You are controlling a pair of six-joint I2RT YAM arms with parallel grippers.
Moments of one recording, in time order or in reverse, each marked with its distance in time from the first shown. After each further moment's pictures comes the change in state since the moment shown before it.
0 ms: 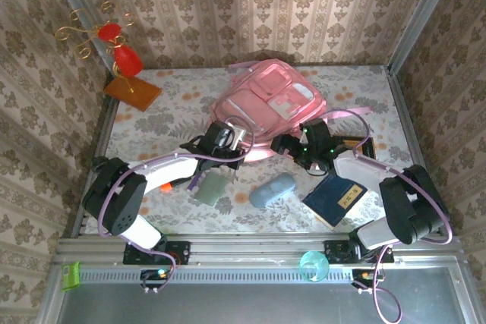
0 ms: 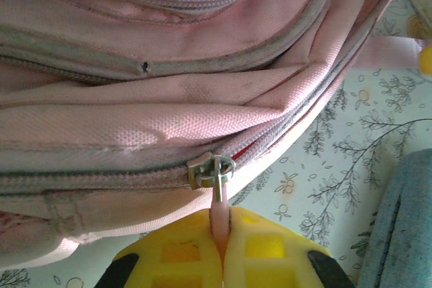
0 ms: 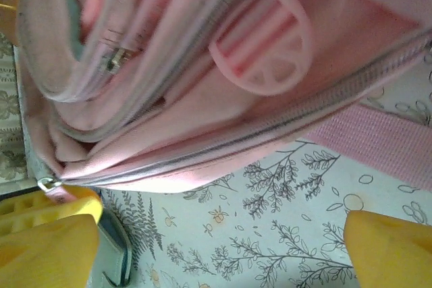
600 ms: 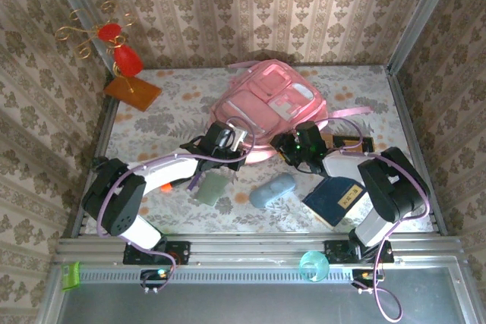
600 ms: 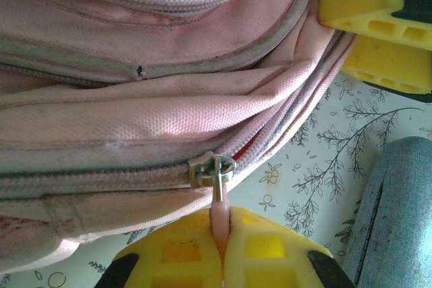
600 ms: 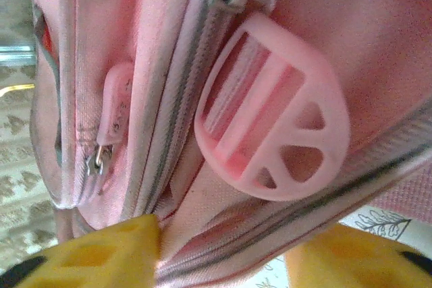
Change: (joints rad) left arm -0.007 -0.010 0.002 -0.024 0.020 0.003; right arm 0.023 0.172 -0.014 0.296 0.049 0.282
